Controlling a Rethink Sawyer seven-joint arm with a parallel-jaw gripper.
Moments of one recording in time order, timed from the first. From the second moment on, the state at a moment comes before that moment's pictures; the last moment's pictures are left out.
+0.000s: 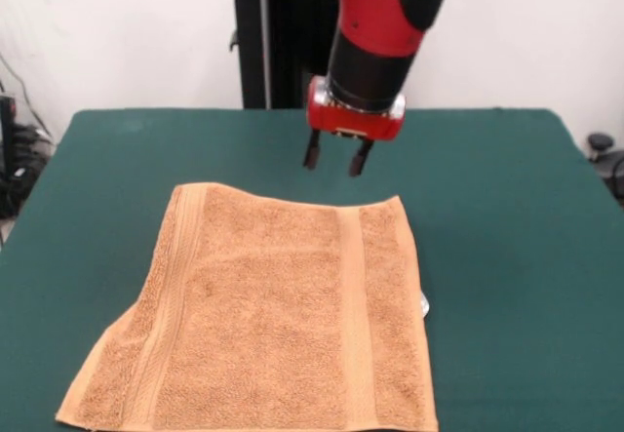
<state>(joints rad) 0.02 -0.46 -0.24 1.64 -0.01 0.56 1.68</state>
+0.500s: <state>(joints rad) 0.02 -0.33 -0.25 1.60 0.02 0.52 1.70</state>
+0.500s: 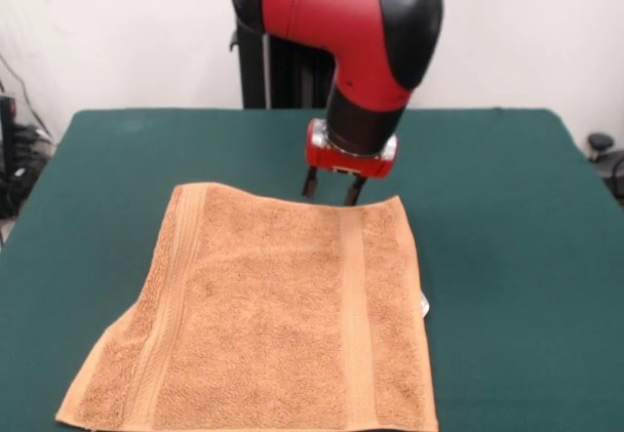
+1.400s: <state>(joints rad) 0.13 -0.26 -0.35 1.48 0.09 0.61 1.70</state>
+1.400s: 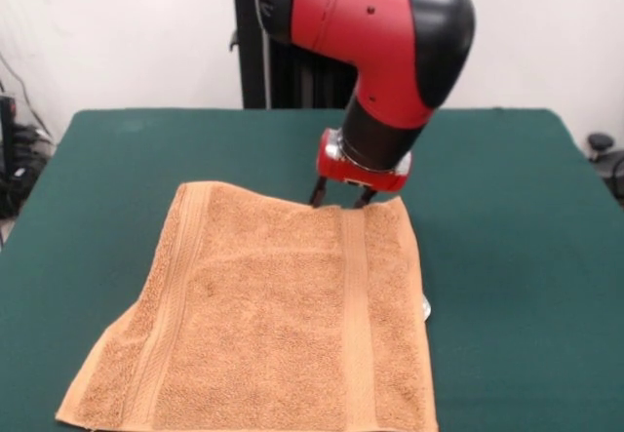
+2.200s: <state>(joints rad) 0.18 -0.23 -0.41 1.46 0.15 0.64 1.70</state>
